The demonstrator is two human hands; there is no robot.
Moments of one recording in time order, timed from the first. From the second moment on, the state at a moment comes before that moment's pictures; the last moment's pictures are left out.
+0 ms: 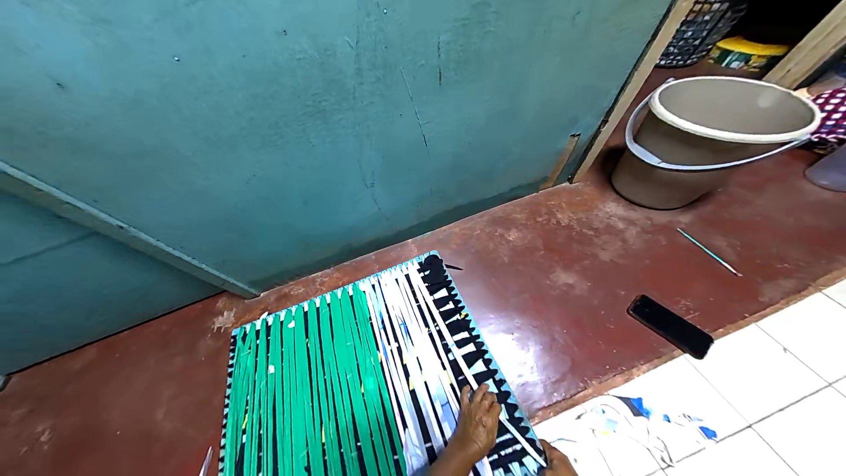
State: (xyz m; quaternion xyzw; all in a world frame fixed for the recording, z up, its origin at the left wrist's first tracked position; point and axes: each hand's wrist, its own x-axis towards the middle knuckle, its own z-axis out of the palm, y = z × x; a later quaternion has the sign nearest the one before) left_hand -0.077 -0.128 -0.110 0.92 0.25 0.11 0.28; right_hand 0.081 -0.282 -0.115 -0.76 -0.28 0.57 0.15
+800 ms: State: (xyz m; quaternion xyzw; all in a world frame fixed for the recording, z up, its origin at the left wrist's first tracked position) left_hand -0.128 -0.141 -0.084 0.93 0.28 0.22 0.12; right_hand 0.084 -0.277 -0.045 -0.60 -0.32 0.67 0.29
